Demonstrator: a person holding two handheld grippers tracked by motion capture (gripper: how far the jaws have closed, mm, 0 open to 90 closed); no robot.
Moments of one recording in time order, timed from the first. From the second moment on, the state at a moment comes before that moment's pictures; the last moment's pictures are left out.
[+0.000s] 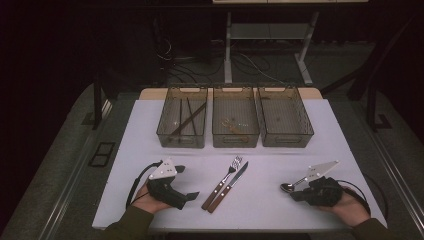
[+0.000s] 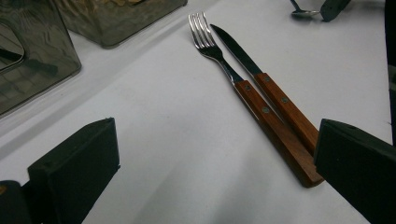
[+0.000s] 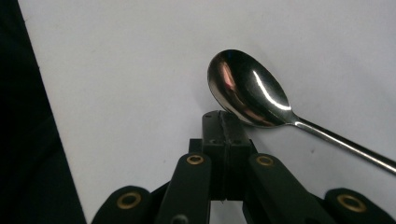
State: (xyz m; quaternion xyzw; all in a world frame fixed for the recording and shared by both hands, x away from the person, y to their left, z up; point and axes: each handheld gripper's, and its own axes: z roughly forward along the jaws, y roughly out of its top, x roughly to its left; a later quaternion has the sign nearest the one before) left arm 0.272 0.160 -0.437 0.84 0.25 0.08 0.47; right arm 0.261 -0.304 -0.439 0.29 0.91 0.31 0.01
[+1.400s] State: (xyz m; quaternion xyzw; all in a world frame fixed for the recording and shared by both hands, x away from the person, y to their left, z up) left arm 0.272 0.160 -0.437 0.84 0.25 0.08 0.47; right arm 0.304 -0.294 -0.422 0.34 0.87 0.36 0.07
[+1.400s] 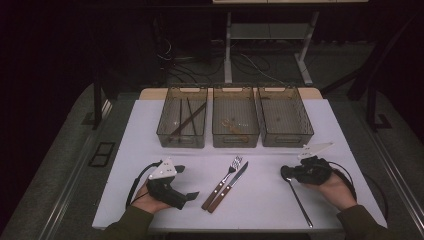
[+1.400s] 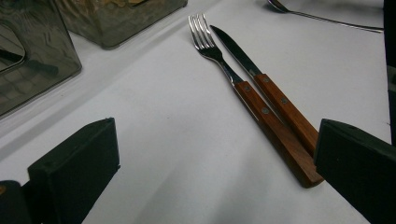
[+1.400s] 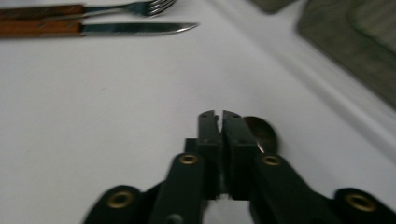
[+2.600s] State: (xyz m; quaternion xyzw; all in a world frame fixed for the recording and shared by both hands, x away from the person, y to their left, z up) left arm 0.272 0.159 -0.437 0.84 0.25 0.08 0.47; right arm 0.313 -0.286 -0.438 0.35 0.87 0.34 0.09
